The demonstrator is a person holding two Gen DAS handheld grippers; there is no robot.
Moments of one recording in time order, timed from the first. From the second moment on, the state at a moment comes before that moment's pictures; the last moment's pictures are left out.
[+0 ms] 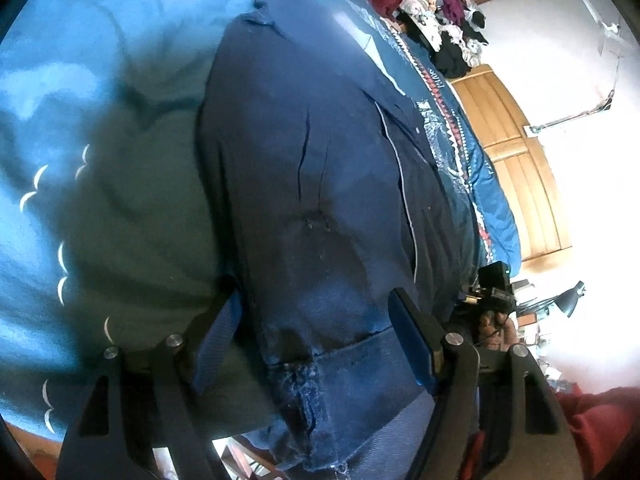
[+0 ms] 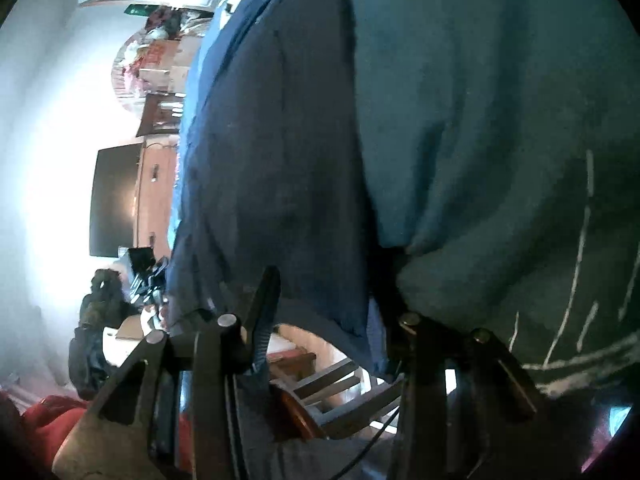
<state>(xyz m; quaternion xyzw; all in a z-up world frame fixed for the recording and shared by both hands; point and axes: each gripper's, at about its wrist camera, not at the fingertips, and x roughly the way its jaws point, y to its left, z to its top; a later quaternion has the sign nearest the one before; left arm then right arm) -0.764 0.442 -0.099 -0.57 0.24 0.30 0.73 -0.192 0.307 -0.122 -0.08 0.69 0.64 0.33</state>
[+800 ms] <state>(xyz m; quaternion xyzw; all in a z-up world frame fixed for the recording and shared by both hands) -0.777 0.470 -0.019 -0.59 0.01 0.31 0.75 -0.168 0.324 0.041 0.10 0.58 0.73 0.35</state>
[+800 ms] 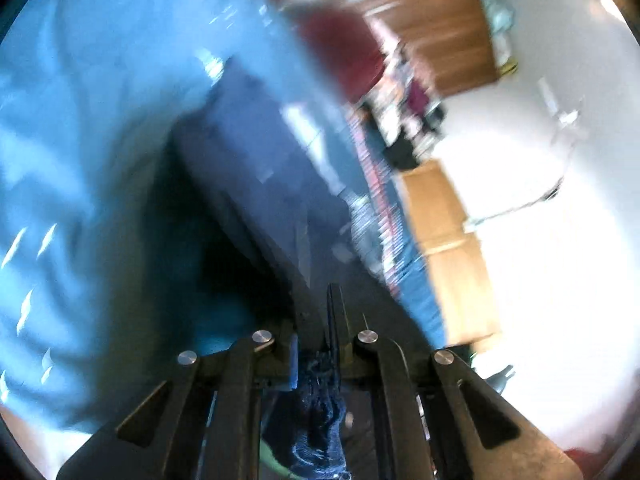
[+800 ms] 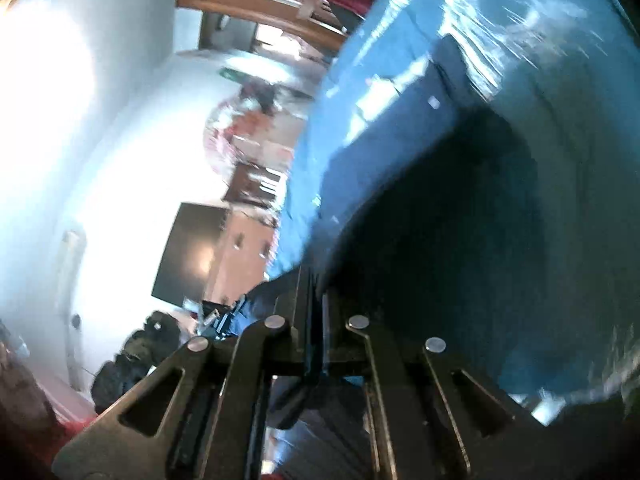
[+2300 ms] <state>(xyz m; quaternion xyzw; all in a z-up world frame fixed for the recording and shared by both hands) -0.641 0.845 -0.107 -0.45 0.28 0.47 0.71 -0.163 0.678 -0.046 -0.20 0.47 0.67 0.54</state>
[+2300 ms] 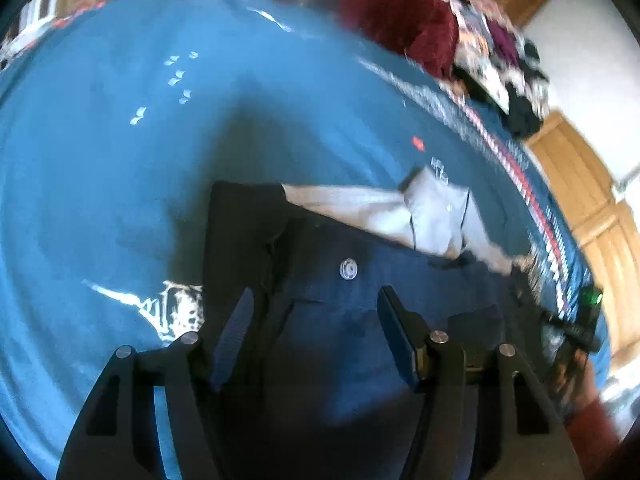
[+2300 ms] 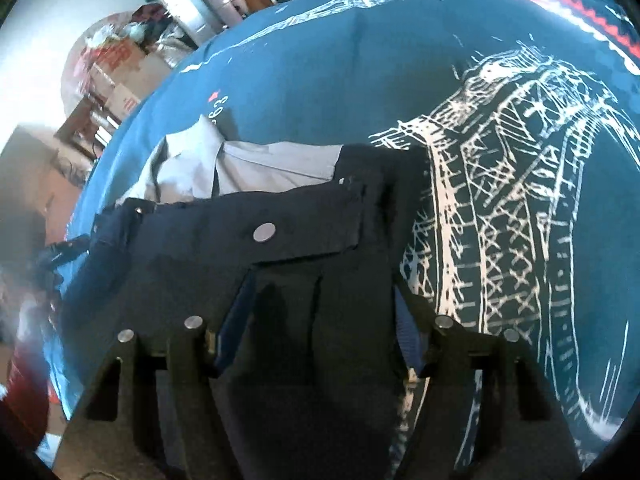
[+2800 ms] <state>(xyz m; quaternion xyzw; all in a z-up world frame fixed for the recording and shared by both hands) -0.647 0.855 -0.131 -0.46 0.26 0.44 0.73 -0.144 0.698 -0.053 -0.18 0.48 0.67 0.53</state>
